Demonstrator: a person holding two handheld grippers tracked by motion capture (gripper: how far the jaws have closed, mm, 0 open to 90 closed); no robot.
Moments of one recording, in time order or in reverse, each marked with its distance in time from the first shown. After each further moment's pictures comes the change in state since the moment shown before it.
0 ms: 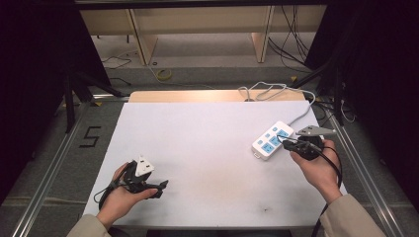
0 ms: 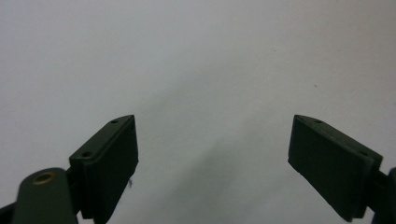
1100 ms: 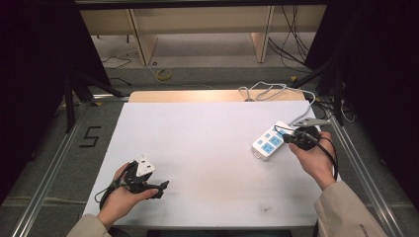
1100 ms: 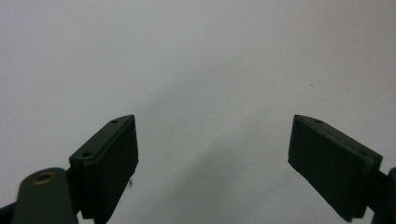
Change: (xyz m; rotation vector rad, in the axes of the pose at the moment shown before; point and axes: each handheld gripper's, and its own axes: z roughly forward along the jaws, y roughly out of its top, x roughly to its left) left arm -0.002 0.001 0.001 0.002 -0.008 0.005; right arm -0.016 0.013 0.022 0.044 -0.037 0.017
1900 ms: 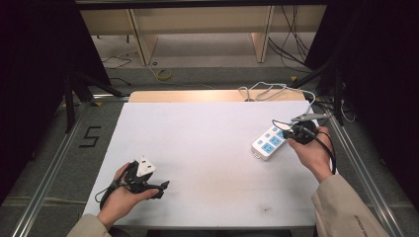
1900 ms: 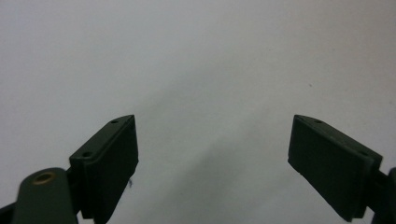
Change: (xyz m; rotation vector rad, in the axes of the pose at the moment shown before) left arm -0.001 0.000 0.000 -0.001 -0.001 0.003; right arm -0.008 0.011 0.014 0.034 -0.017 0.007
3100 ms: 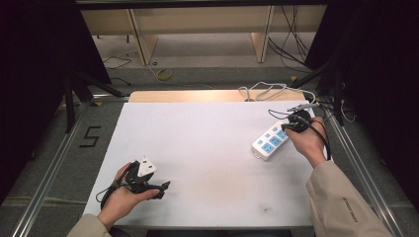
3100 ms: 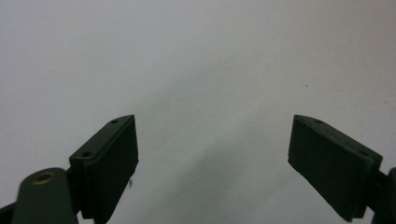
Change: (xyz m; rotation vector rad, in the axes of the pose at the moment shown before) left arm -0.002 0.001 0.001 0.003 -0.010 0.005; right arm -0.017 0.022 0.030 0.076 -0.032 0.015
